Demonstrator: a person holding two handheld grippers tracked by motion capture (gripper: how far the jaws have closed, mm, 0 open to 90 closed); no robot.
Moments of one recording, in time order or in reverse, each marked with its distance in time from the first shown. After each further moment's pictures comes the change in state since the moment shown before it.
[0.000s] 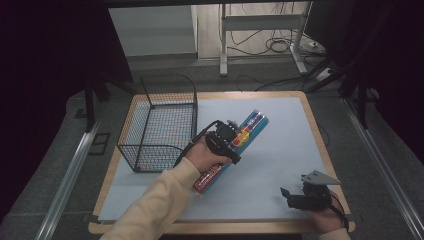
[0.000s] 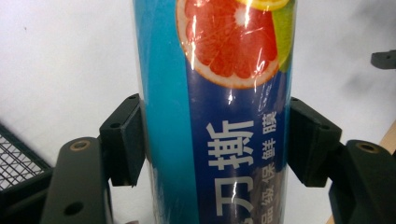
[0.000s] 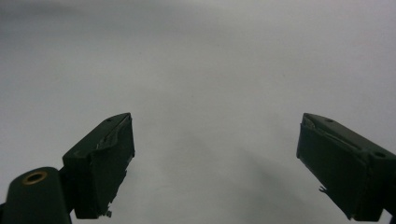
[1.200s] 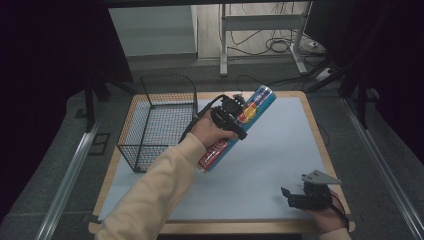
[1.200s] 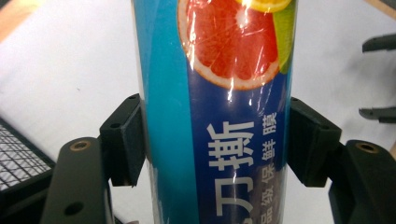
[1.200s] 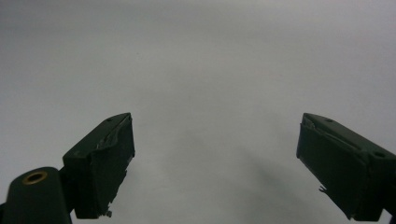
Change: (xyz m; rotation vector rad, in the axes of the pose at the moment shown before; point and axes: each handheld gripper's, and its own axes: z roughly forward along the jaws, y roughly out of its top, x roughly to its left) left arm 0.024 0.056 -0.032 -0.042 0.026 0.024; right arm -0.002 0.000 0.000 0.000 0.001 0.002
